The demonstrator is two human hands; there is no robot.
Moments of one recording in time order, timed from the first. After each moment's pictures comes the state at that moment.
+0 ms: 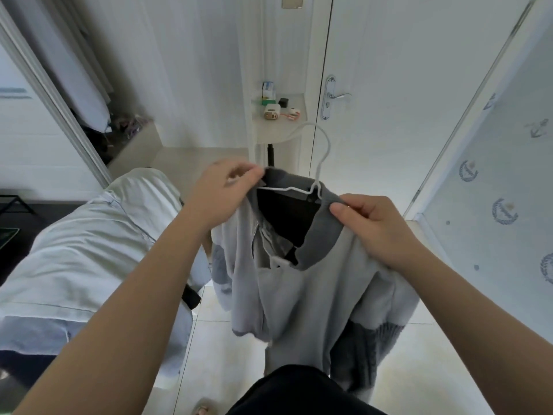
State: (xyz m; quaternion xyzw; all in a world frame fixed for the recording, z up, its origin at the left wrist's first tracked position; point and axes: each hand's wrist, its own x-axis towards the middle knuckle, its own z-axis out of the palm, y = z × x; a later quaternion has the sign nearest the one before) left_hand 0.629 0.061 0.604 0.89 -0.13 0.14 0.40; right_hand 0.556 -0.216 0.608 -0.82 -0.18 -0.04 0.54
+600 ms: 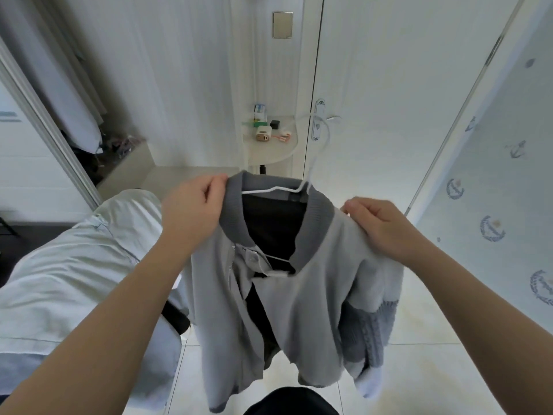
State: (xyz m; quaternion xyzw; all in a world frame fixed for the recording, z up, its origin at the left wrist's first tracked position) left_hand 0.629 0.064 0.617 0.89 -0.07 0.29 0.34; right_hand 0.596 -0.256 0.621 -0.88 -0.14 -0.05 0.45
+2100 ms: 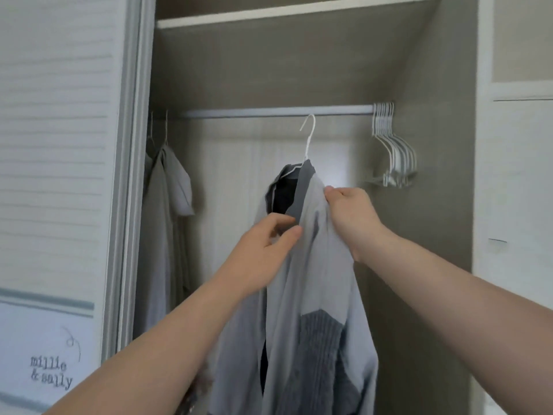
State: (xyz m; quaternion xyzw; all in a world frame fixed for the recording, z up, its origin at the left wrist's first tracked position) left_hand 0.999 0.340 0.934 0.80 -0.20 0.34 0.46; right_hand 1.031 0.177 0.997 -0.72 -0.19 -0.26 0.61
